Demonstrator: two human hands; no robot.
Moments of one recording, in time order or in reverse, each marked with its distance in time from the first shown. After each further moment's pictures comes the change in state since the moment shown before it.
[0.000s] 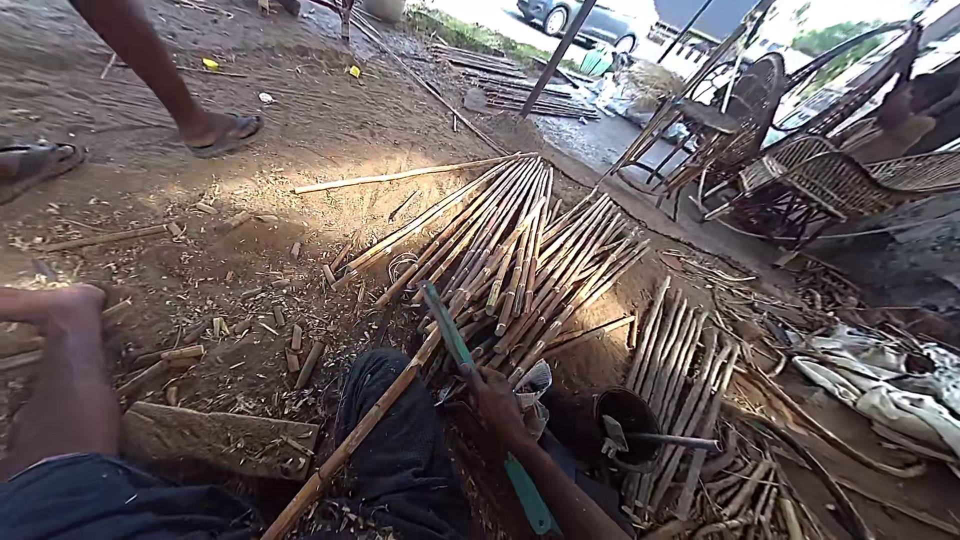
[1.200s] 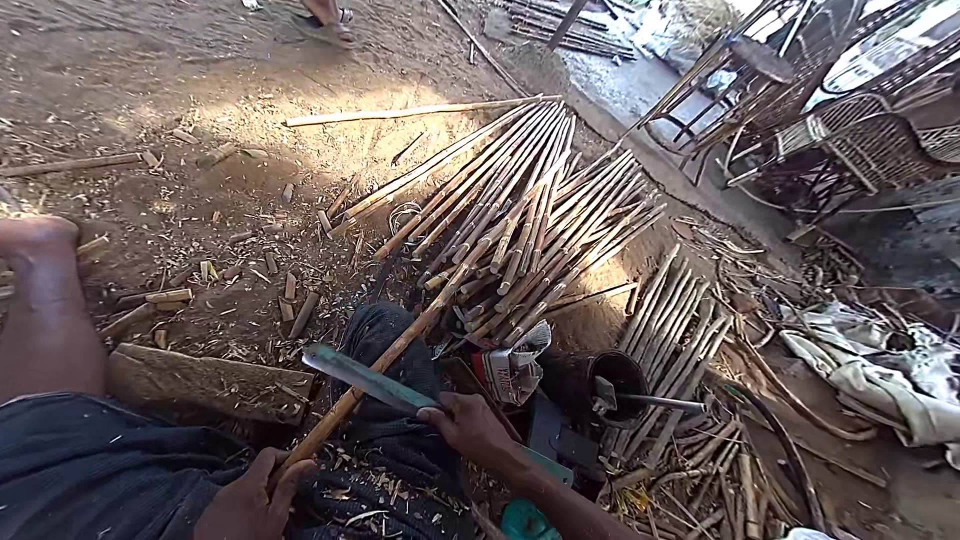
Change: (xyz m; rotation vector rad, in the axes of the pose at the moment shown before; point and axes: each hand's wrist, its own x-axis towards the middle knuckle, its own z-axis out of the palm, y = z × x) left_hand -0.015 -0.046 0.093 -0.135 -0.095 0.049; right_hand -0.075 0.007 0.023 -0.226 -0.287 -0.149
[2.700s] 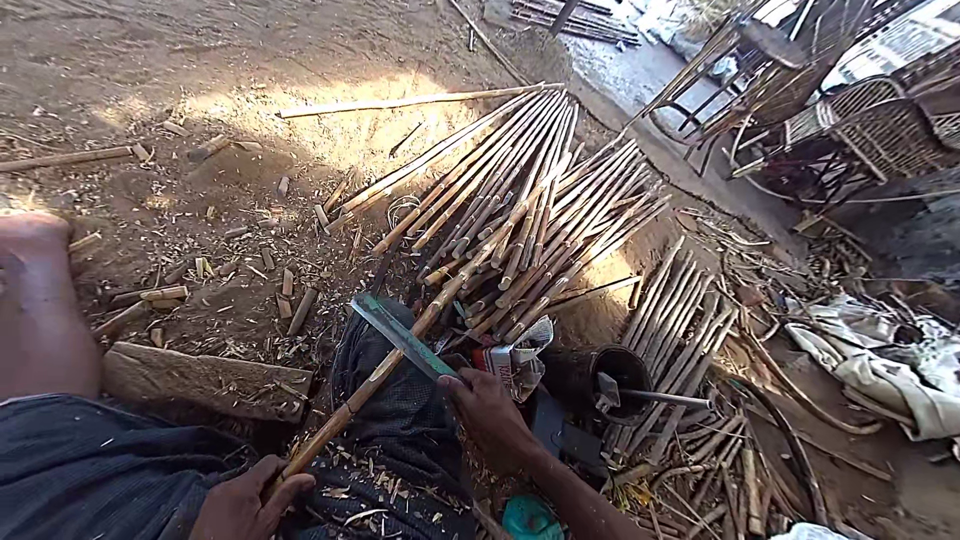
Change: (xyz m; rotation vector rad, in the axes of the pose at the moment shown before) left_hand 0.007 -0.021 -0.008 -0.024 -0.099 0.128; right_hand 0.015 0.014 -0.009 0.102 0.095 0.099
